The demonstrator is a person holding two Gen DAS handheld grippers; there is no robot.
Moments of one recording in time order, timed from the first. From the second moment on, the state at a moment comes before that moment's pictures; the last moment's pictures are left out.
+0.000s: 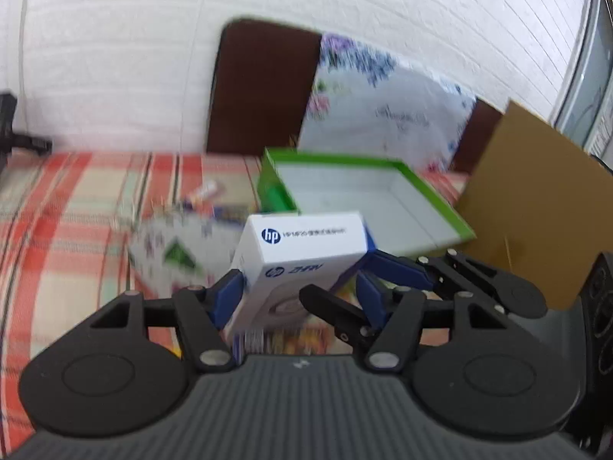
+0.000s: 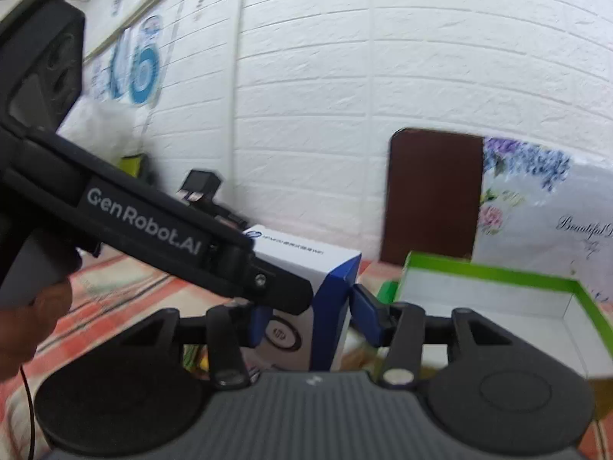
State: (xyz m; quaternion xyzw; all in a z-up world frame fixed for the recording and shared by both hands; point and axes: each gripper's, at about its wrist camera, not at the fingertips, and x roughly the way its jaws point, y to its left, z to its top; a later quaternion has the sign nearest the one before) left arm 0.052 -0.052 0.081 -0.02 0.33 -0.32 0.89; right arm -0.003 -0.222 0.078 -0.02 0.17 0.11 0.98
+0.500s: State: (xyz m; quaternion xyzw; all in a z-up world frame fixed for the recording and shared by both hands) left arm 0.020 -0.006 0.071 -0.07 0.38 -0.41 0.82; right arm -0.042 -0.233 0.038 0.01 0.28 0.16 0.95
